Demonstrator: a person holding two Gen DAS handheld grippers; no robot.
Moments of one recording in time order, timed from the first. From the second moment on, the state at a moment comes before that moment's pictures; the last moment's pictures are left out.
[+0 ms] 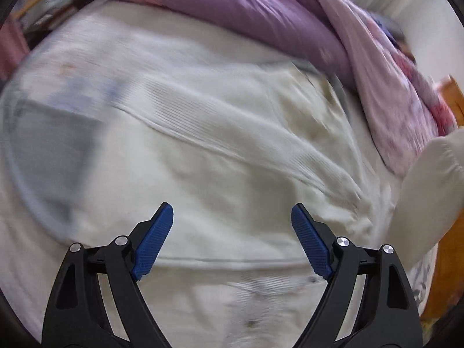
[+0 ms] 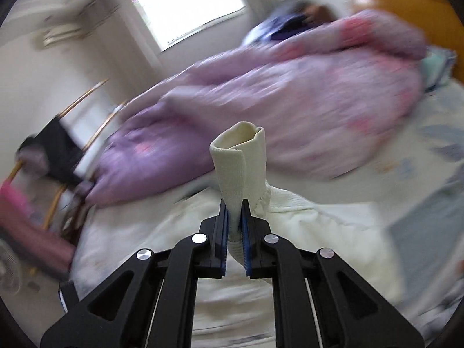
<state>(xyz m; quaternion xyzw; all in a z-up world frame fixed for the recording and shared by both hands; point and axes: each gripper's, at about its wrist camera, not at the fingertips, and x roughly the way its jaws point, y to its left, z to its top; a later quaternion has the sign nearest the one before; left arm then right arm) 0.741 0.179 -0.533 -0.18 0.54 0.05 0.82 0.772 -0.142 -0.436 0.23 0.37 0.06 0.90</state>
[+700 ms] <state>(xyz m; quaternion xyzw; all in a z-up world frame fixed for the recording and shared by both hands) 0.702 0.317 -0.515 -0.24 0.50 0.12 0.82 0.766 0.102 -0.534 0.20 0.56 0.28 0.76</state>
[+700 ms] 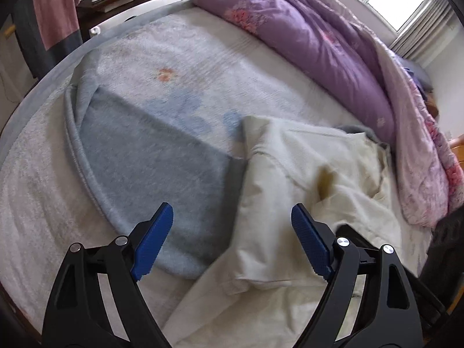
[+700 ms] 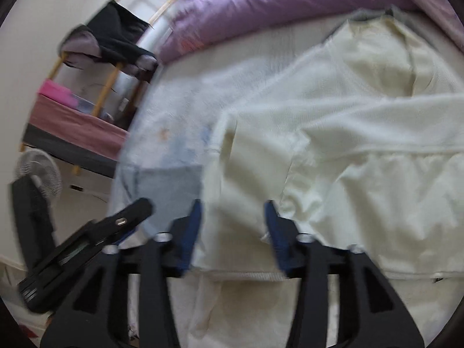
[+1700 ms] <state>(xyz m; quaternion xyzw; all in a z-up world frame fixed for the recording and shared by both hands) 0.839 0.334 -0.582 -0.29 0.58 0.11 0.76 0.870 -0.234 -0.580 0.23 0.59 -0.06 0.77</state>
